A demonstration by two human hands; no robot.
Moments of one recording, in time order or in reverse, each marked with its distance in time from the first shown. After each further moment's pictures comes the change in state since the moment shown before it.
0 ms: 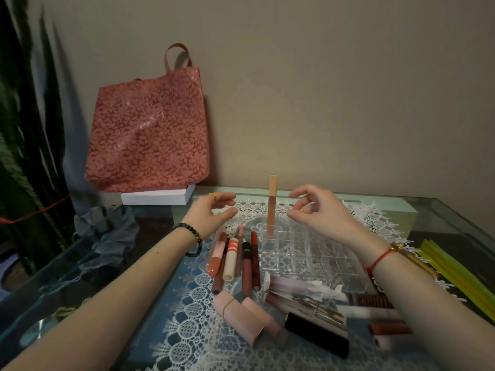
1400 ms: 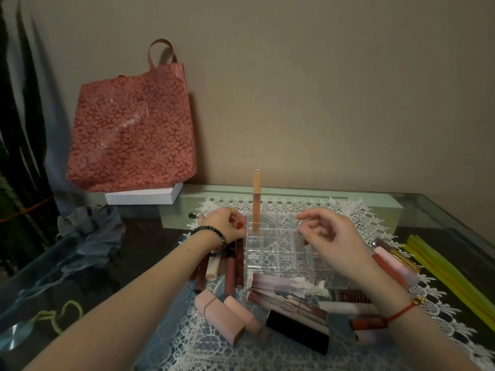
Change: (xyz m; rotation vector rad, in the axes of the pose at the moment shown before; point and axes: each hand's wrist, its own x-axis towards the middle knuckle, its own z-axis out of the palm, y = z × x) left_hand 0.014 0.006 0.057 0.356 -0.176 -0.178; right_hand -0.060 0.018 -0.011 0.172 0.105 -0.010
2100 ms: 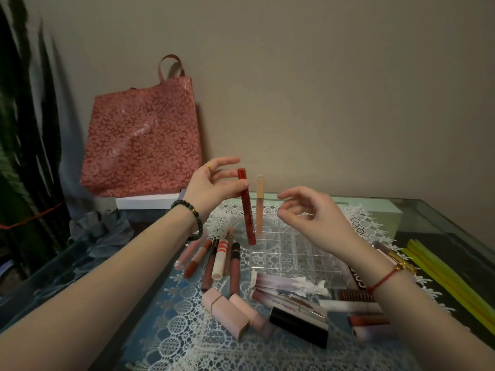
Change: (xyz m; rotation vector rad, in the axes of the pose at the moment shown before) left_hand -0.049 0.050 -0.078 -1.005 0.187 0.253; right_hand 0.019 -0.046 0.006 -0.029 -0.073 -0.135
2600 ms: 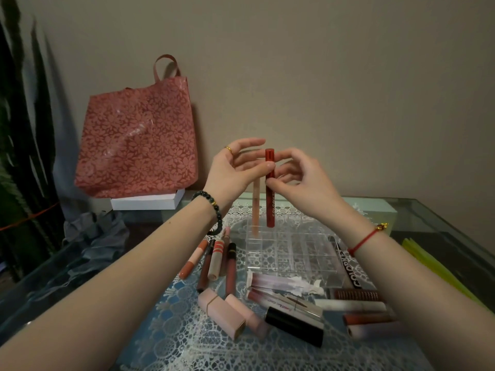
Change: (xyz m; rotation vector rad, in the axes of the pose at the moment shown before) left_hand 0.011 0.013 0.037 -0.038 -0.078 0.185; right_hand 0.037 -0.030 -0.004 0.074 0.098 -0.105
